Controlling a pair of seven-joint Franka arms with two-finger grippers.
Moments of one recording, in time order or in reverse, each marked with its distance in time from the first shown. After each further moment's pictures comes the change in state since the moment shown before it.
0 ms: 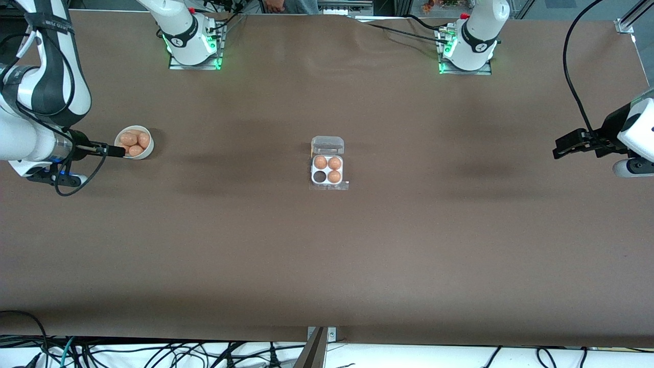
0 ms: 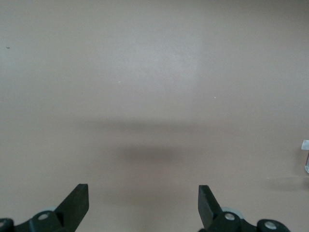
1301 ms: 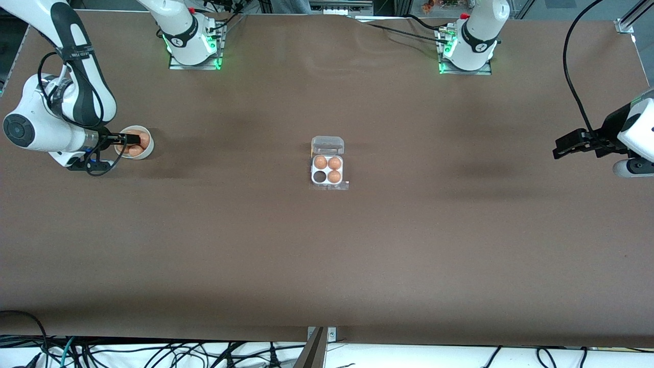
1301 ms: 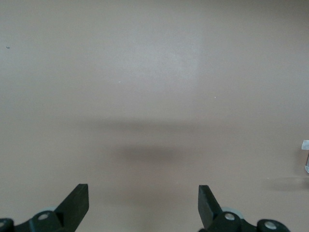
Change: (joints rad) left arm 0.000 0.000 0.000 0.000 0.000 0.000 0.000; right arm -0.004 0.047 -0.083 -0.295 0.001 0.275 -0.206
